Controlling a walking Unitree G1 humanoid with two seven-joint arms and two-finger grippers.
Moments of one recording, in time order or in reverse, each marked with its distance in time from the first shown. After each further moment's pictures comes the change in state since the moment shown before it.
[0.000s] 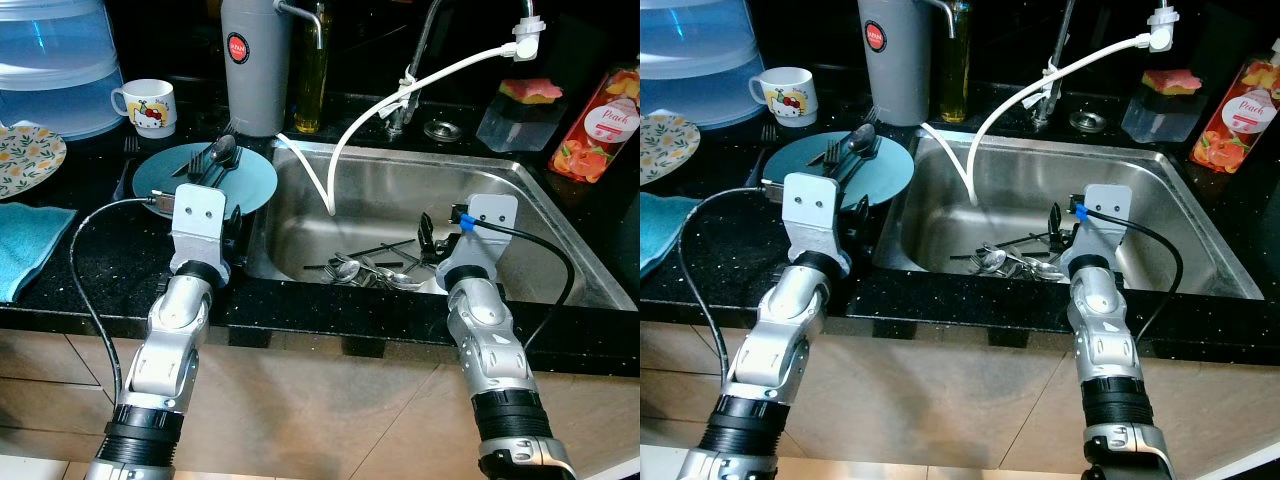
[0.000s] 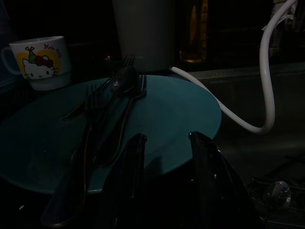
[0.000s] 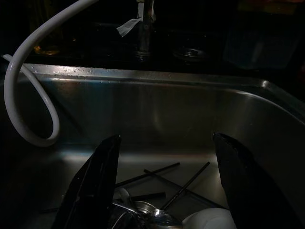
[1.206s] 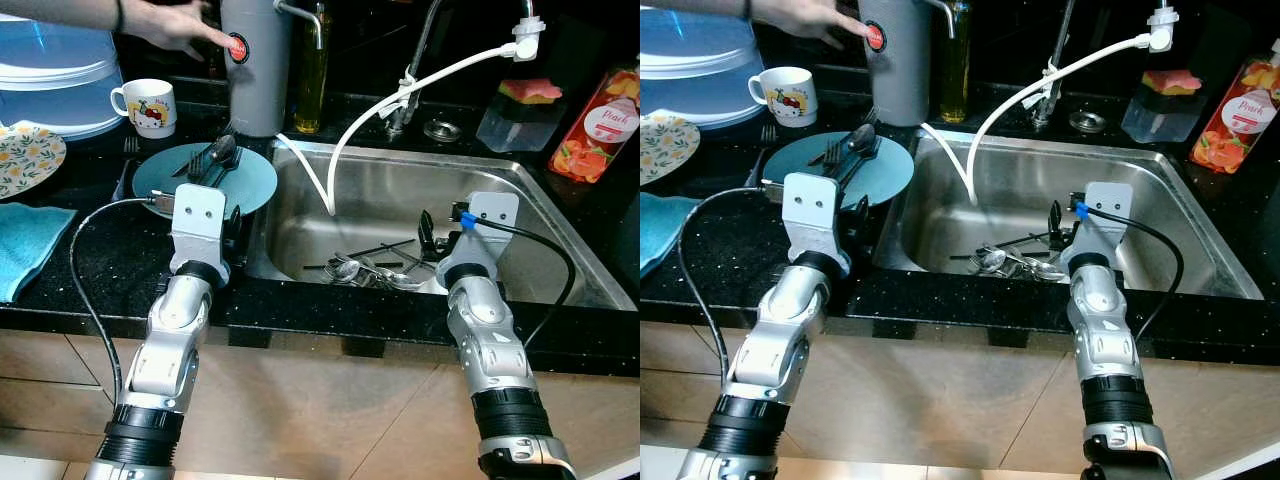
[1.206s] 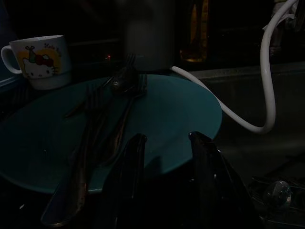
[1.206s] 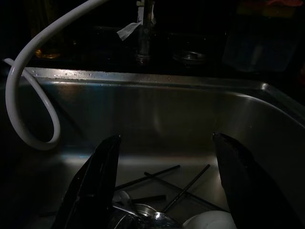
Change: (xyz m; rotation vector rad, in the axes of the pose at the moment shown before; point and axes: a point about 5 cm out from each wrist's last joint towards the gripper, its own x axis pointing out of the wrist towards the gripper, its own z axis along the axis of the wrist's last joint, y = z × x) left arm 0.000 0.000 0.000 -0.001 0.004 0.002; right arm 0.001 0.000 0.002 0.004 -0.009 -0.001
